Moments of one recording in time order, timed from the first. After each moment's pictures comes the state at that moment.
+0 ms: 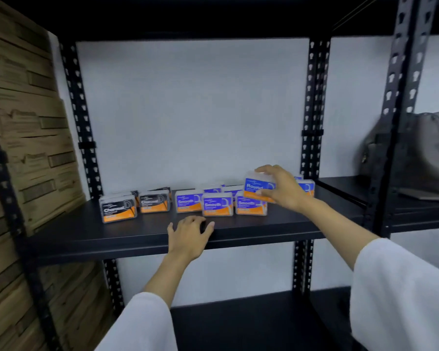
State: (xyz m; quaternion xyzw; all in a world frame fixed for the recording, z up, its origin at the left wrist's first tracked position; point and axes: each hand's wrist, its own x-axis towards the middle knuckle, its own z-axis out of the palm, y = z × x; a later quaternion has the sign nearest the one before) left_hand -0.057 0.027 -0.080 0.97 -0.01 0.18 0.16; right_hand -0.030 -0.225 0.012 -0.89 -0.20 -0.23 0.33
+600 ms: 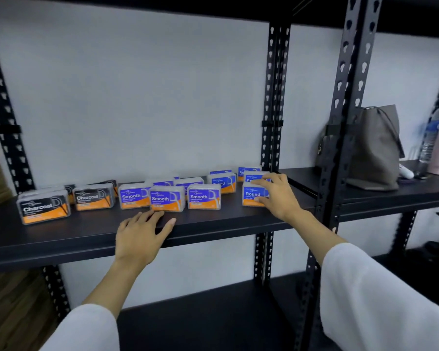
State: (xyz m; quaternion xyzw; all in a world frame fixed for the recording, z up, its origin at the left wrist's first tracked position) left_hand -0.037 0.009 -0.101 0.96 -0.02 0.27 0.04; right_hand 0.008 -0.333 -0.051 -0.94 -0.09 -0.27 0.16
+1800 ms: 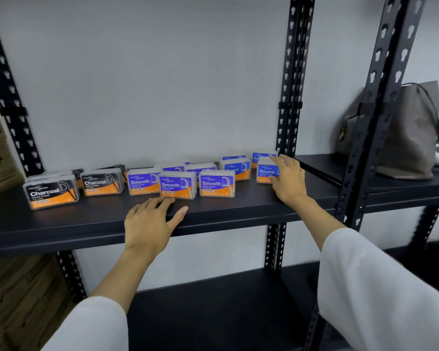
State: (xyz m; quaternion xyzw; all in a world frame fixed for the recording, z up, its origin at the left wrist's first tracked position) left_hand -0.037 0.006 -0.097 0.97 0.00 0.26 0.03; right_hand 0.054 -0.318 -0.065 -0.93 -0.01 -0.32 0.21
